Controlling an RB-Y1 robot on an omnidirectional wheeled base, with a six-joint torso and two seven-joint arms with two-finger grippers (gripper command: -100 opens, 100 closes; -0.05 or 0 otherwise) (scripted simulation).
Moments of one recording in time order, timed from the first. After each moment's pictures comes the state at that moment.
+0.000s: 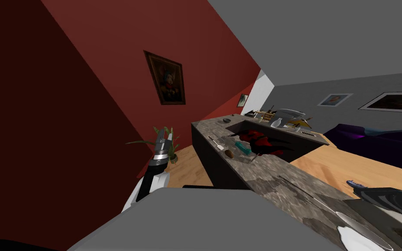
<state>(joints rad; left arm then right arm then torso) 0.45 0.01 -0.04 -2.21 -0.03 -0.46 0.06 0.42 -1.52 0.28 -0.70 0.63 -0.24 0.03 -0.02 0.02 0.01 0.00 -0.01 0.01</state>
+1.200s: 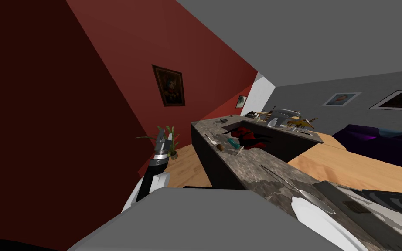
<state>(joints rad) 0.45 0.01 -0.04 -2.21 -0.03 -0.46 0.06 0.42 -1.49 0.22 -0.65 0.57 -0.23 0.00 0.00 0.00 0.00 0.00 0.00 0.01</state>
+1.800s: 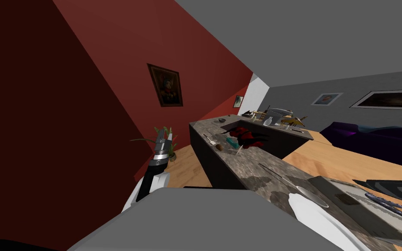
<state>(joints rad) 0.45 0.01 -0.04 -2.21 -0.03 -0.46 0.06 0.46 -1.61 0.21 -0.66 0.56 -0.31 -0.06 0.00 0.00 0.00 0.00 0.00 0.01</state>
